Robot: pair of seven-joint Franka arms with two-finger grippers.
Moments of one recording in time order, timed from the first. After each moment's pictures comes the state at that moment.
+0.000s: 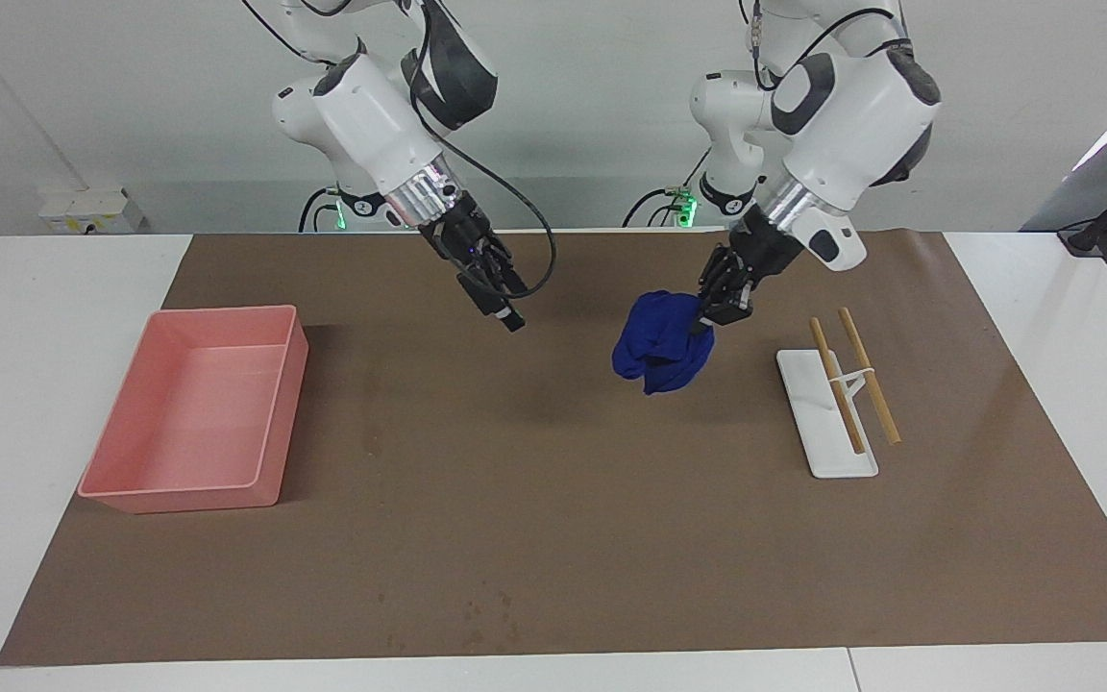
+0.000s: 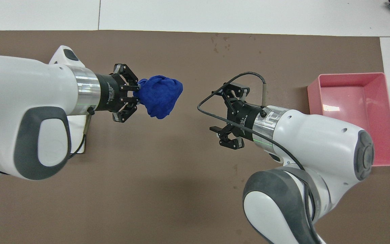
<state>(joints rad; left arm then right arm) -0.23 0.03 -0.19 -1.83 -0.46 2.23 -1.56 0.65 -0.06 -0.16 -2.07 0.63 2.57 1.54</state>
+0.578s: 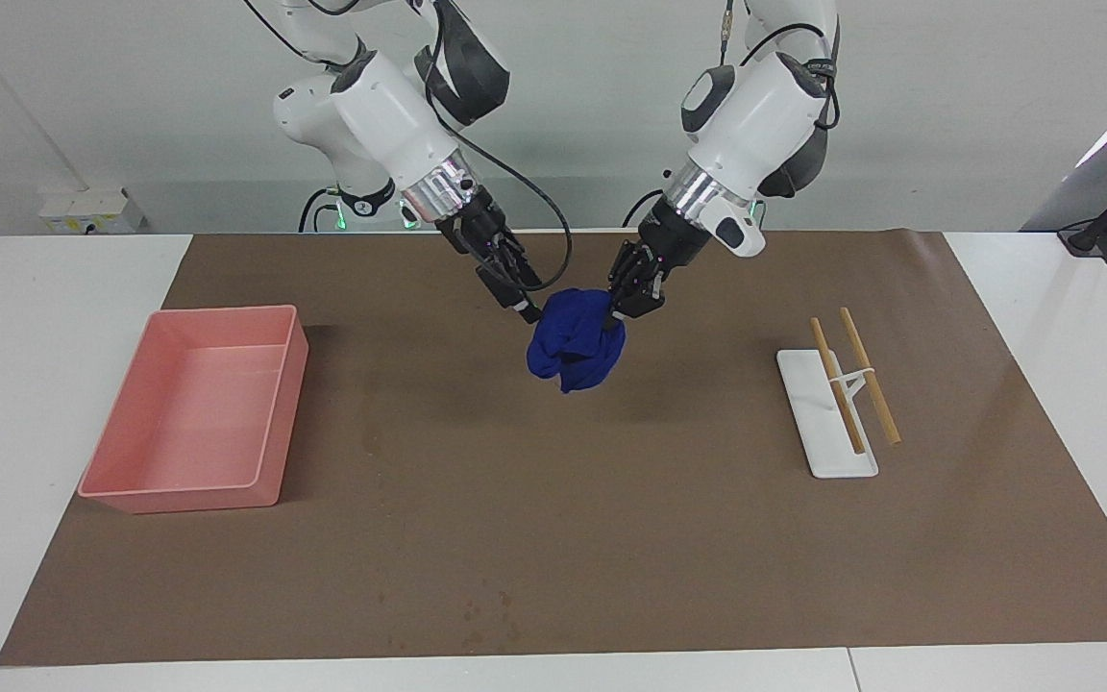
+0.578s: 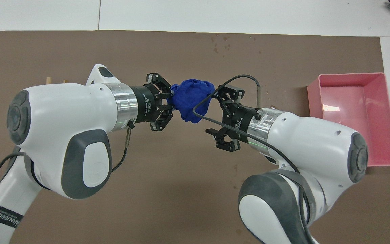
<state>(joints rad) -0.34 0.02 -0.19 -1.88 -0.61 2.38 -1.67 0.66 -0.05 -0.16 -2.07 0.63 2.59 1.55</state>
